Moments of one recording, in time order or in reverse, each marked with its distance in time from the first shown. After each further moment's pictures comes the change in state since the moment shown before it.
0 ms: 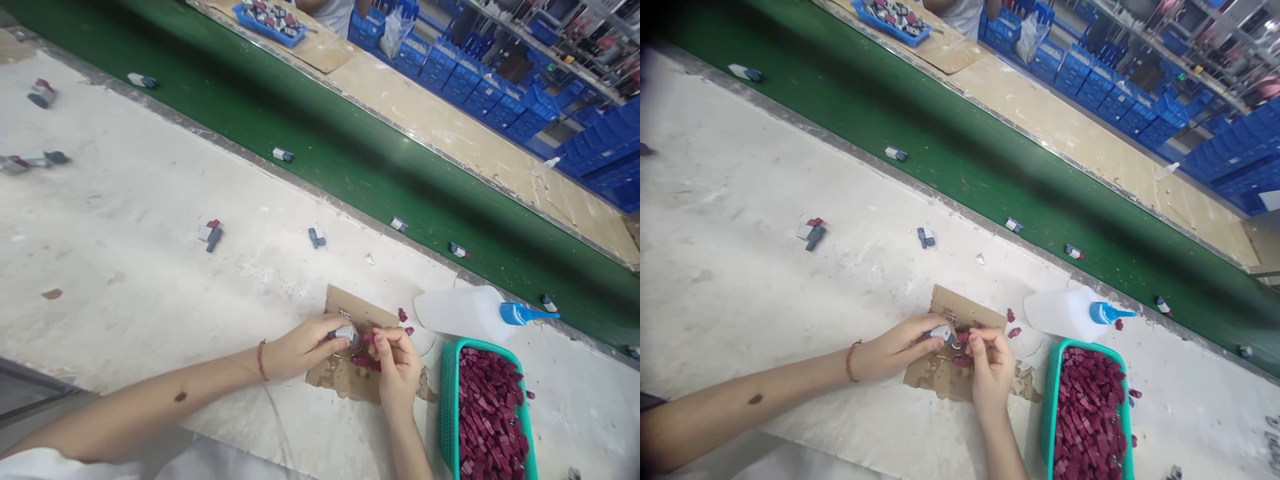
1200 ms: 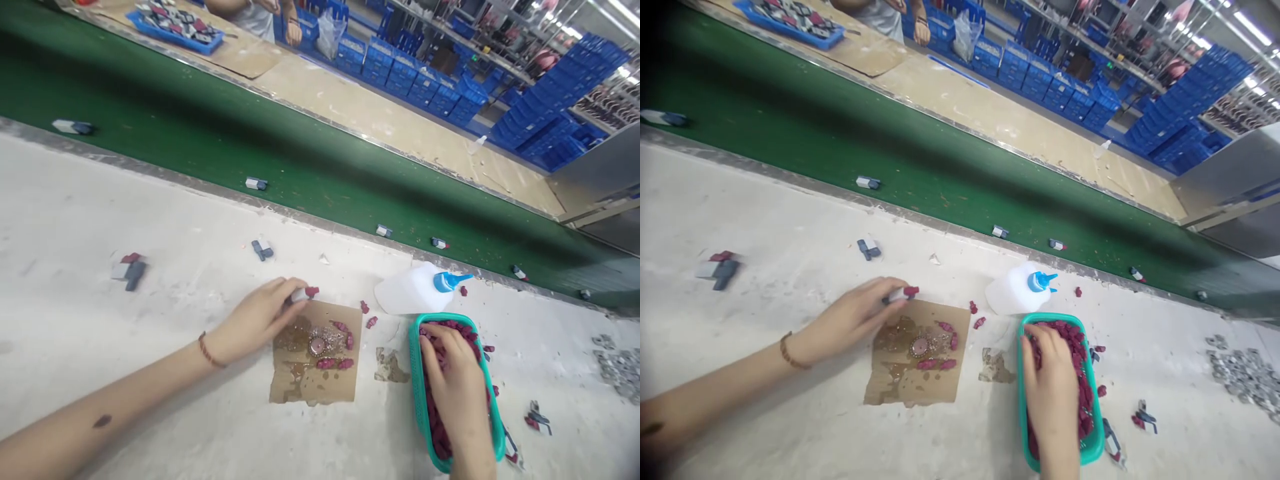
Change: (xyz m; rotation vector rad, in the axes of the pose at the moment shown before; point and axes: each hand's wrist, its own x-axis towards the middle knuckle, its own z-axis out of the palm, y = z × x) left_hand 0.033 0.016 -0.031 0.564 0.137 -0.044; right_hand -0.004 -0.031 -0.126 -0.947 0.122 -0.237
